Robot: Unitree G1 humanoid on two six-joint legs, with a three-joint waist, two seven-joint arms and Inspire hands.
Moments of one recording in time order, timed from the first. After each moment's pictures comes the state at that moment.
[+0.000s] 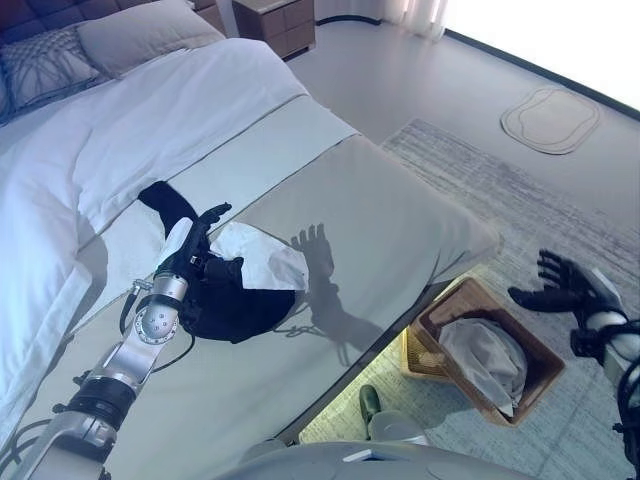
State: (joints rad) left arm -0.12 0.65 -0.27 0.39 0.00 -0.25 0.22; right arm -0.02 -0.77 -0.16 0.48 0.20 -0.04 0.04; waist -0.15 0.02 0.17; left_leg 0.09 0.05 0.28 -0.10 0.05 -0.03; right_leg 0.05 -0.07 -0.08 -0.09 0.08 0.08
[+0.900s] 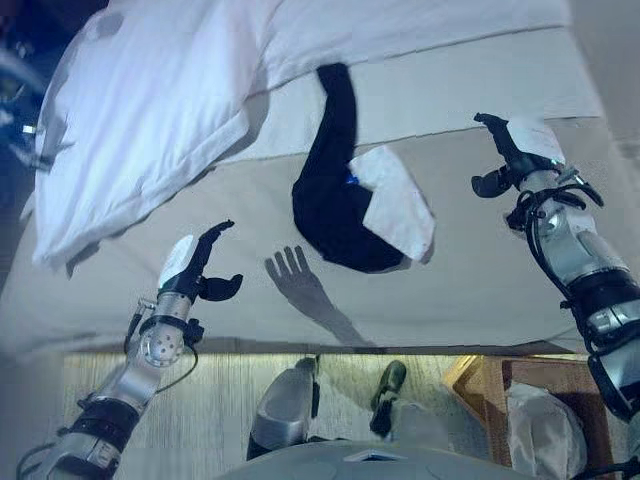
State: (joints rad) left arm -0.11 0.69 -0.28 0.40 0.28 -0.27 0.32; right arm -0.79 -0.86 0.47 0.66 -0.38 0.07 -0.18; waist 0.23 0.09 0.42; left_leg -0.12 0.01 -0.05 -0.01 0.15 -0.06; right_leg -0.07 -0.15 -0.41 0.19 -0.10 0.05
